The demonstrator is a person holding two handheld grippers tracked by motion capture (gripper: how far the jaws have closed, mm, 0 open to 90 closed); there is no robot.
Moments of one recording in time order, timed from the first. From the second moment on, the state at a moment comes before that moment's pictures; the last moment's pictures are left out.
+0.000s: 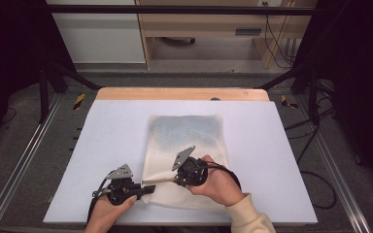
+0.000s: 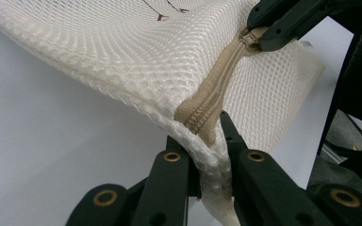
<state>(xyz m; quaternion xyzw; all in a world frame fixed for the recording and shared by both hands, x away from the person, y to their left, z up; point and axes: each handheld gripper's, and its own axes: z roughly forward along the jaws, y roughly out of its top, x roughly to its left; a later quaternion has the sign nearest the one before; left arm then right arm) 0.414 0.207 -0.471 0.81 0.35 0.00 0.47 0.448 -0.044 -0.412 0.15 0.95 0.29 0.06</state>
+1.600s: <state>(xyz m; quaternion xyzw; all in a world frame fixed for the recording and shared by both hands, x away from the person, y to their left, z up) 0.413 0.202 -0.472 0.82 0.34 0.00 0.46 0.446 -0.056 -0.413 0.16 0.95 0.27 0.06</state>
